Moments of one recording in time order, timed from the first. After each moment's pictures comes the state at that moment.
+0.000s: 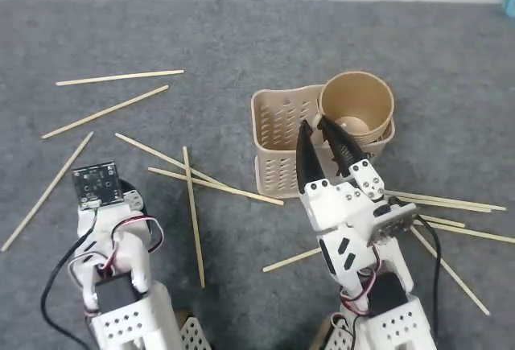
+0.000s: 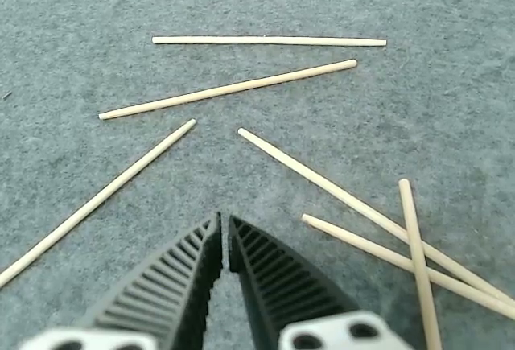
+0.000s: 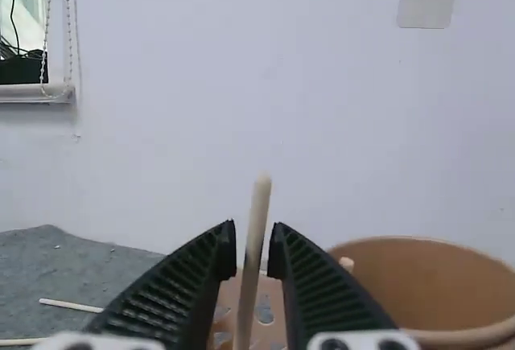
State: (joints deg) left arm -26.0 -102.5 96.8 52.6 -1.5; right arm -26.2 -101.2 95.5 1.1 -3.1
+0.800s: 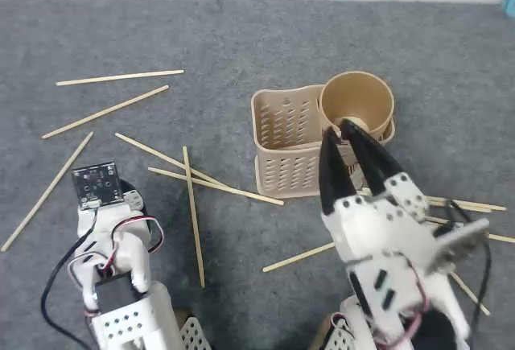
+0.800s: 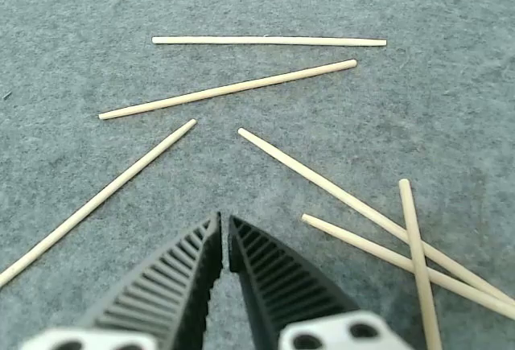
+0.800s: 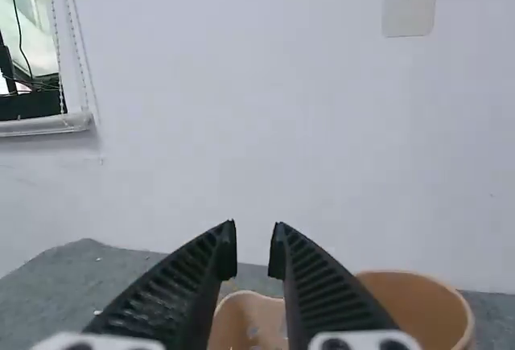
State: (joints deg) left arm -26.0 -102.5 96.8 52.6 -1.5; right arm -26.0 -102.2 60.7 41.1 -9.2
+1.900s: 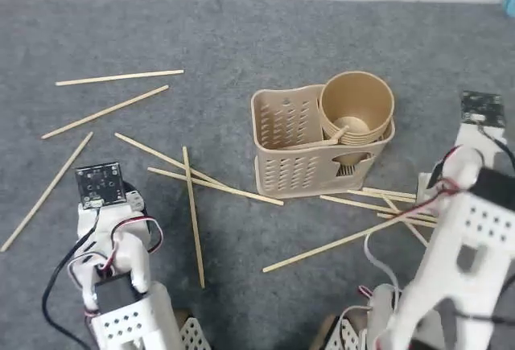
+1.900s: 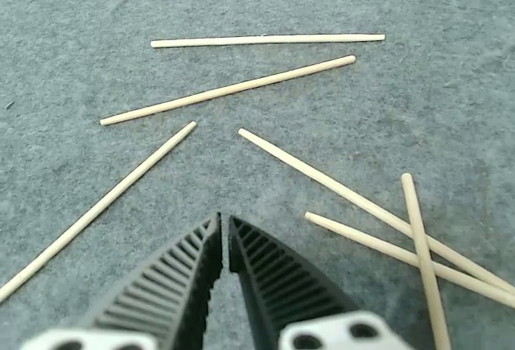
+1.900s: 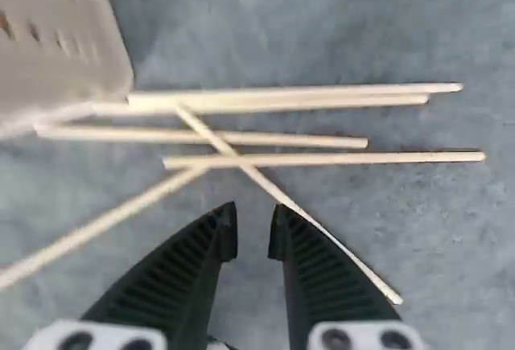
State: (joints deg) left arm -26.0 -102.5 96.8 52.6 -3.9; right arm 21.7 -35.0 31.6 87.3 18.1
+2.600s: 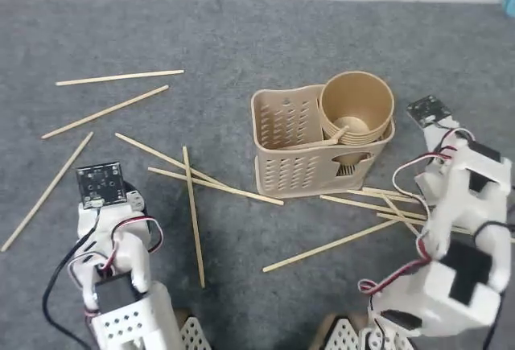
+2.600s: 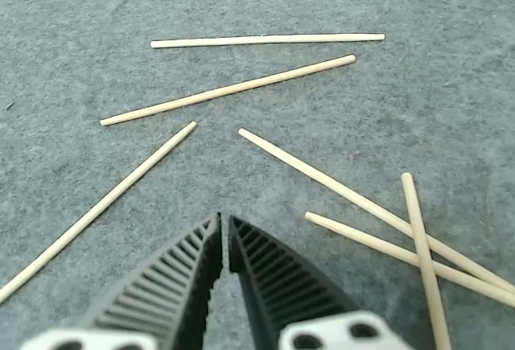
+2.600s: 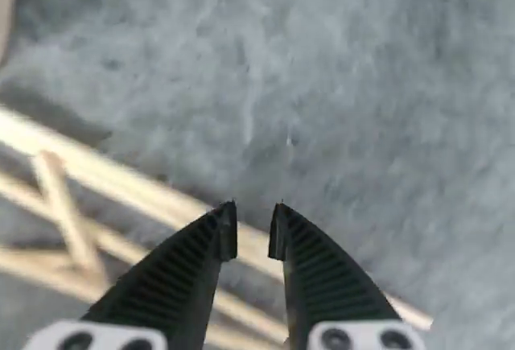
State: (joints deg) left arm -26.0 -102.5 96.8 52.6 -4.0; right arm 23.6 2.6 31.6 49.3 52.9
